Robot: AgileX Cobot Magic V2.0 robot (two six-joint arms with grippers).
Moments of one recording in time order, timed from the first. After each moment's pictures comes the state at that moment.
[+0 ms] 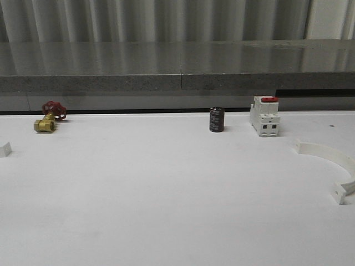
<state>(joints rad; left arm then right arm) -0.08 -0.01 0.00 0.01 0.18 0.02 -0.11 -0.01 0.03 0.00 0.09 0.08</state>
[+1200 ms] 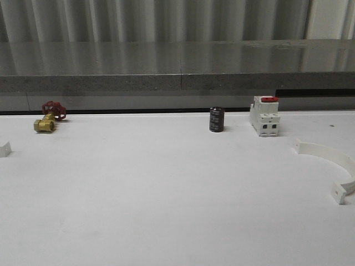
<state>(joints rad) -0.08 0.57 -0.52 0.04 0.58 0.02 -0.11 -0.01 0.03 0.00 0.09 0.07</state>
